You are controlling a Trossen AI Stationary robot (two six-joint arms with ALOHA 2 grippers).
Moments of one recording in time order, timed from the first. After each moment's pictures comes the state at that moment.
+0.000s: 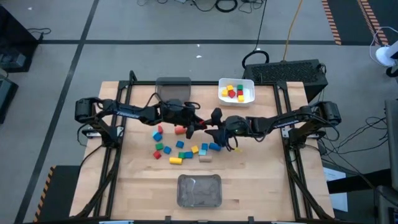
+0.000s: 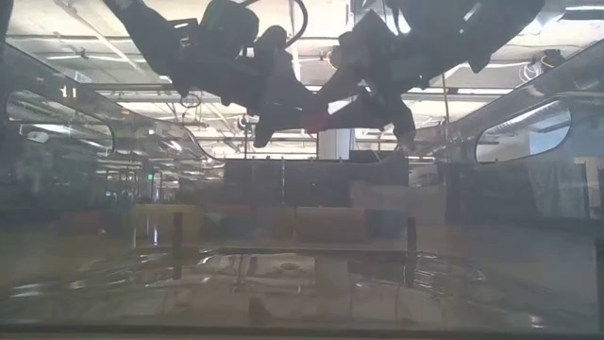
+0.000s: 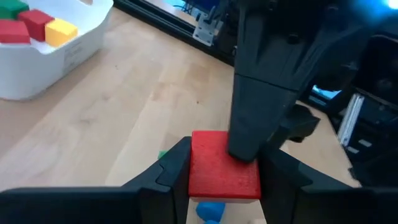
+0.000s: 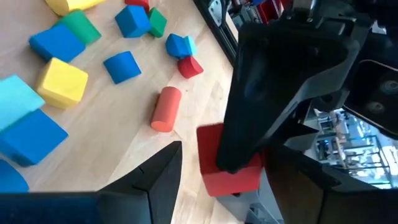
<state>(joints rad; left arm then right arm) 0.21 1.62 0.82 0.44 0.29 -0.38 0.02 1.53 0.79 0.33 0.23 -0.96</state>
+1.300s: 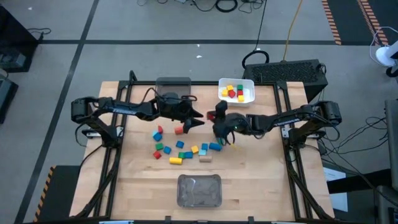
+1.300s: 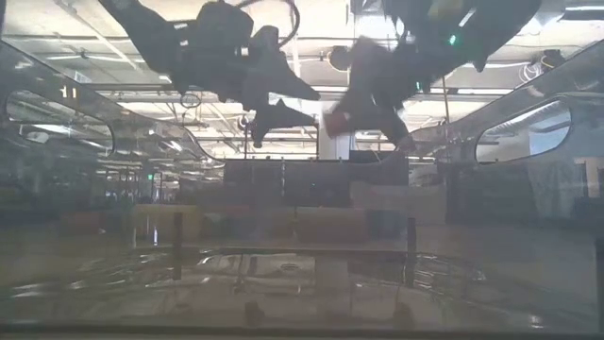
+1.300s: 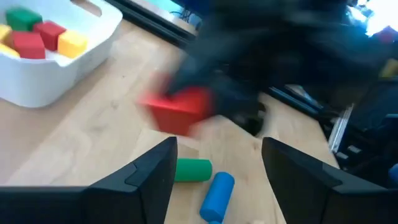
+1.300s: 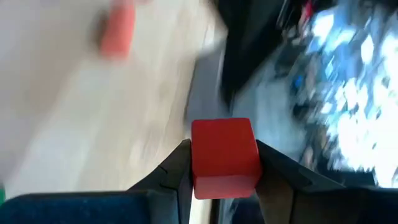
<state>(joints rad) 0.27 1.56 0.82 0.40 0.36 -0.36 -0.04 1.52 0.79 0.25 0.49 -0.93</state>
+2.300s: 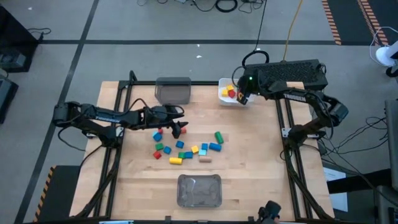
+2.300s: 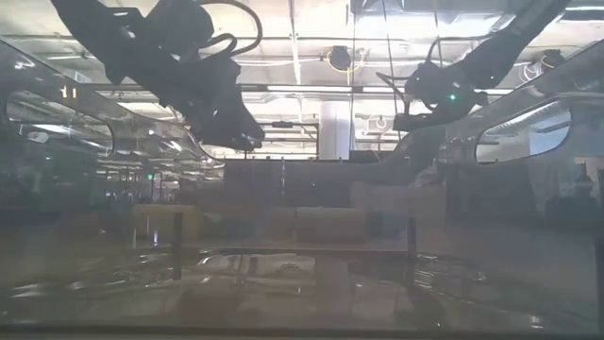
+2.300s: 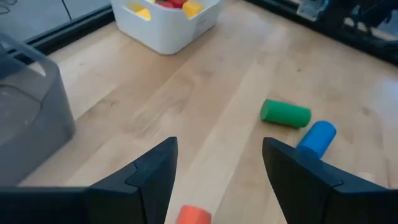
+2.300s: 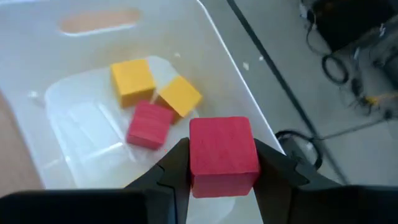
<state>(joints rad) 0.15 1.32 0.57 0.23 -0.14 -0.34 -0.81 1.46 0.79 -0.11 0.13 -0.38</state>
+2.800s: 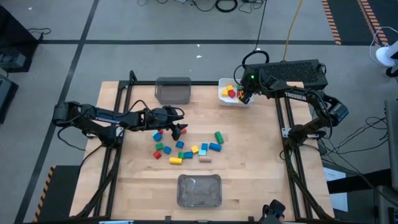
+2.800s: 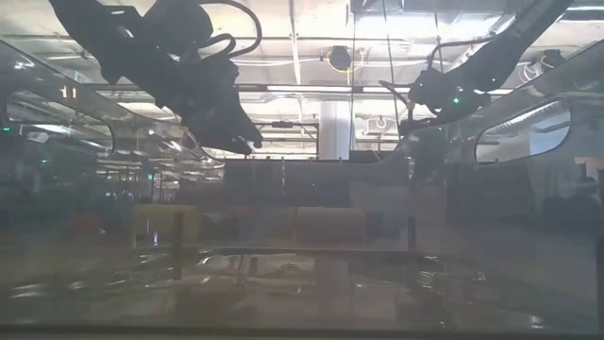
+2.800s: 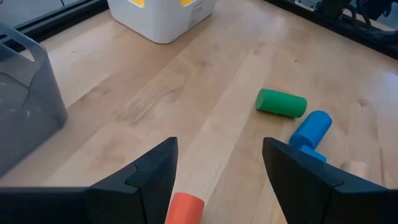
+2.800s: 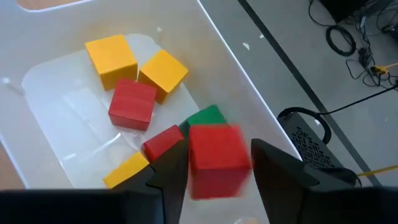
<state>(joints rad) 0.13 1.32 0.57 0.21 -0.15 -0.36 -0.85 1.46 0.79 -0.16 0.12 -0.33</state>
